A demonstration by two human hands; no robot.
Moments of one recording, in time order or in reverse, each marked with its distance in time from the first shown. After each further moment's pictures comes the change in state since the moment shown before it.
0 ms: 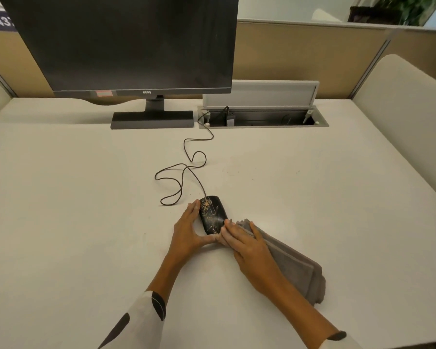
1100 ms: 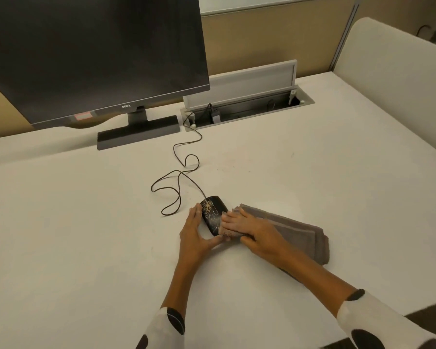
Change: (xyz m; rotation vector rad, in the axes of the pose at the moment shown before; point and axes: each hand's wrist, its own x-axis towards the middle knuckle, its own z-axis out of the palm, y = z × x) left_hand -0.002 0.004 -0.003 0.019 -0.025 0.006; right_hand 0.024 0.015 -0.005 0.376 -0.031 0.028
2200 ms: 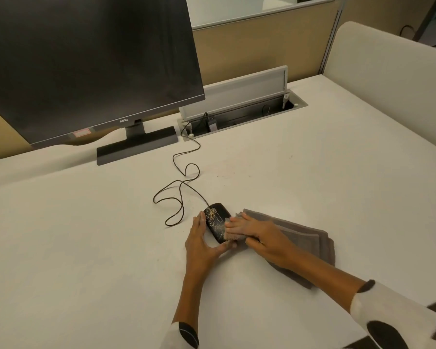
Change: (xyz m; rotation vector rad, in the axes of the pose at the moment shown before) left_hand -0.004 0.004 -0.003 -0.035 -0.009 -0.015; right_hand 0.003 0.001 0.000 0.098 0.022 -0.001
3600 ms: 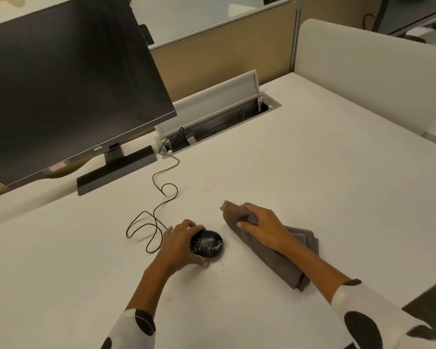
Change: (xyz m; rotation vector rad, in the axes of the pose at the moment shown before) left_hand 0.062 0.022 -0.030 0.738 -0.427 0.265; right_hand 0.000 0.015 -0.047 0.170 0.309 0.331
